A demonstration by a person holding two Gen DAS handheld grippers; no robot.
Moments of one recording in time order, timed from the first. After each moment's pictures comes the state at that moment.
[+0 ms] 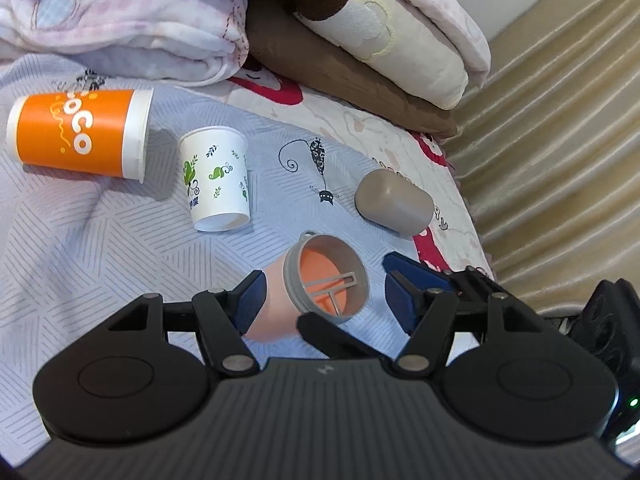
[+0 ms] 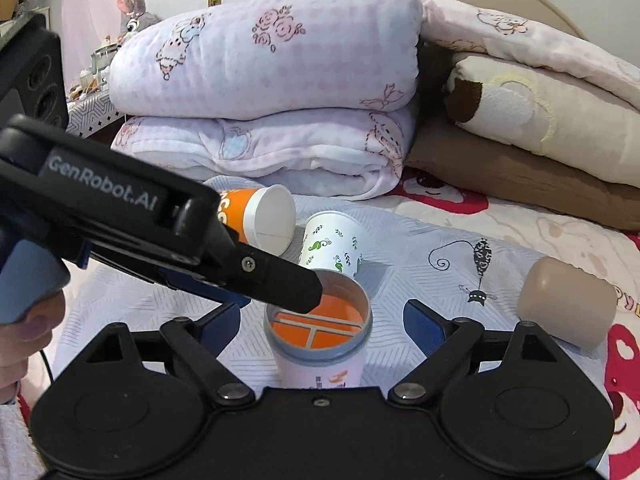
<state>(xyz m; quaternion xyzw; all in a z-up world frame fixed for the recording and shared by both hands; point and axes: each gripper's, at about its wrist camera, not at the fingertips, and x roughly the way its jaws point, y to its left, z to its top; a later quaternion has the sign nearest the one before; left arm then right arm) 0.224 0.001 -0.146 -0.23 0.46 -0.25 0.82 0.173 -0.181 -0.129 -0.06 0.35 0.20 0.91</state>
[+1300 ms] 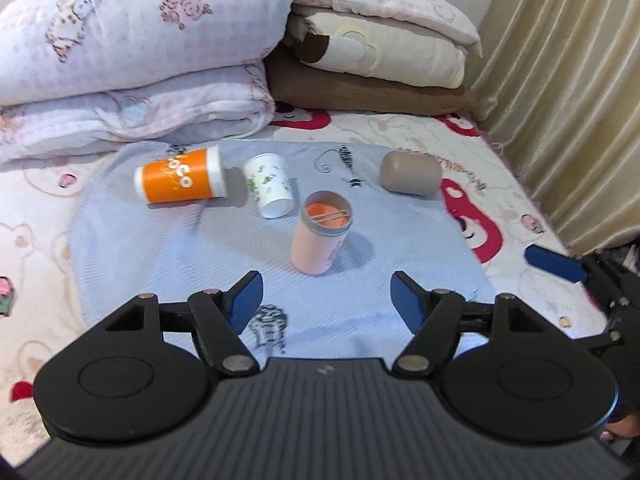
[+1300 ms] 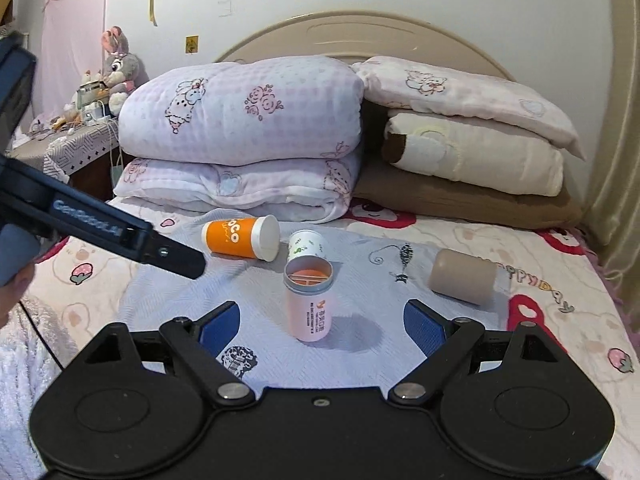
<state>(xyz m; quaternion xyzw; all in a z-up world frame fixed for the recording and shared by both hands) 0.067 -0.006 -0.024 -0.05 0.42 -0.16 0.89 0.013 -0.213 -0.026 -0.05 0.31 0.13 0.94</state>
